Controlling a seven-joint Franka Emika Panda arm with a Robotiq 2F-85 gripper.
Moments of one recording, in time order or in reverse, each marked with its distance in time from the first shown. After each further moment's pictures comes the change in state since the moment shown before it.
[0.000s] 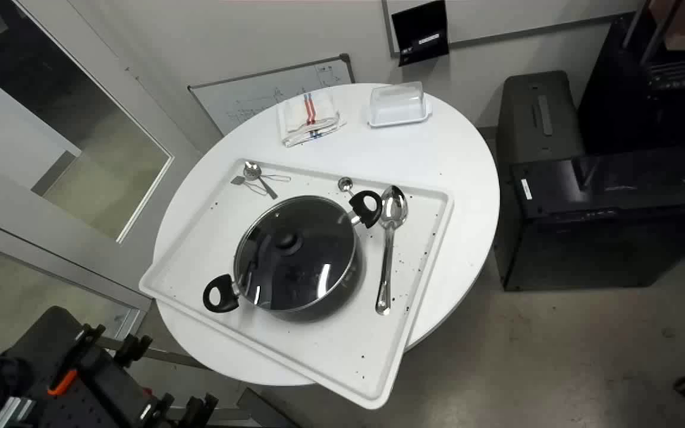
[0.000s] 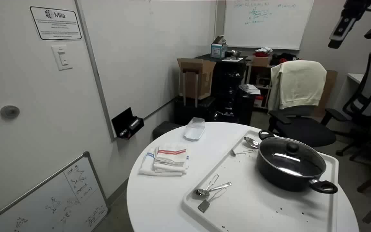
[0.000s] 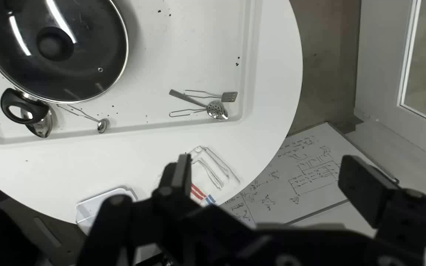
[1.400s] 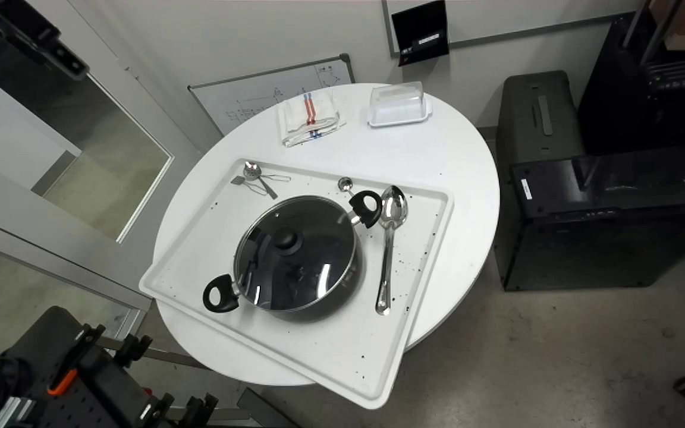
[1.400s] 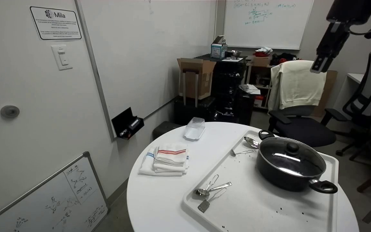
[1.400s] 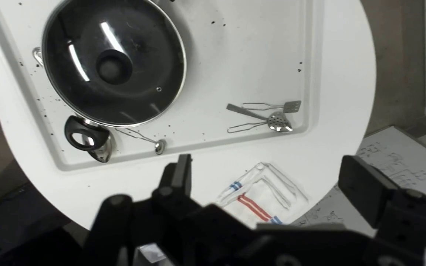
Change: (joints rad) arm -0.093 0.125 0.008 -0.044 -0.119 0.107 0.075
